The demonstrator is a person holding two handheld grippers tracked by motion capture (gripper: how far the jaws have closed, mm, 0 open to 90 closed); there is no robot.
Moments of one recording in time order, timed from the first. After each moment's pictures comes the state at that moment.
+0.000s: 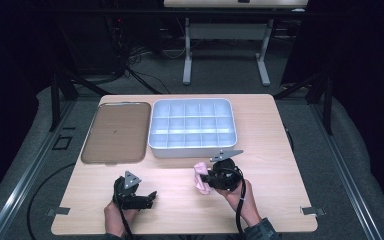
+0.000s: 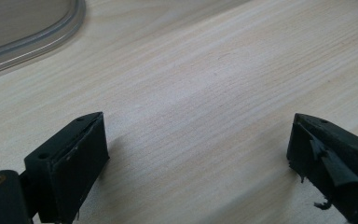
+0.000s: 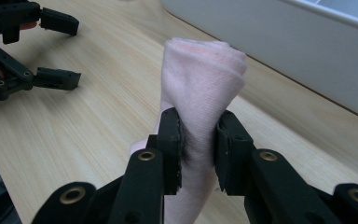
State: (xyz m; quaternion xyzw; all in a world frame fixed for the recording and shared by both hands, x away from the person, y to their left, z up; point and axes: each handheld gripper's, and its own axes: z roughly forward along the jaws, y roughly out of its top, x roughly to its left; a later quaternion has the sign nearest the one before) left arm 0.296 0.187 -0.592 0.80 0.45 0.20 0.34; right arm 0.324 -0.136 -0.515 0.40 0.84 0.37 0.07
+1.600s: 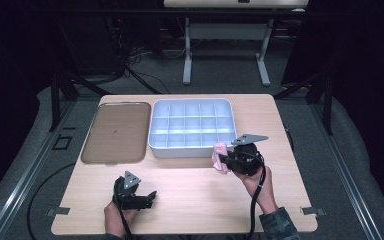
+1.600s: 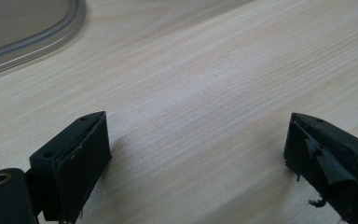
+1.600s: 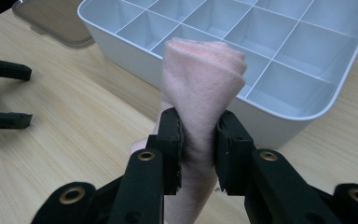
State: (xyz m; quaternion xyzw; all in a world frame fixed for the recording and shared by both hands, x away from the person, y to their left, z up) left arm 0.296 0.187 -0.592 0.80 0.45 0.19 0.34; right arm 0.339 -0.181 -0.470 0.43 0.80 0.38 0.16
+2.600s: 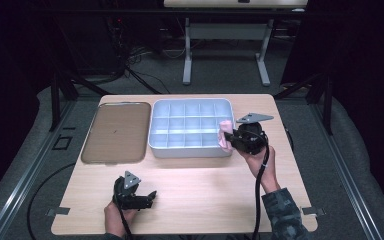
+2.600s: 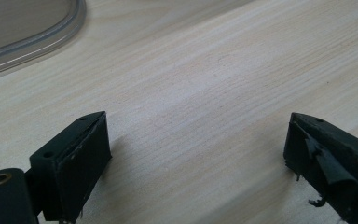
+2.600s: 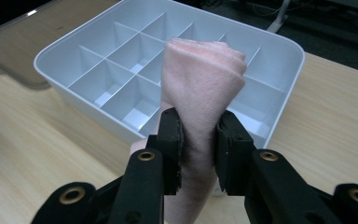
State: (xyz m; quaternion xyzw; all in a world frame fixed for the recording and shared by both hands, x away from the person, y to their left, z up) left arm 0.296 0.187 -0.592 0.80 0.45 0.19 0.34; right arm 0.380 -0.191 -0.439 0.43 0.78 0.39 0.22
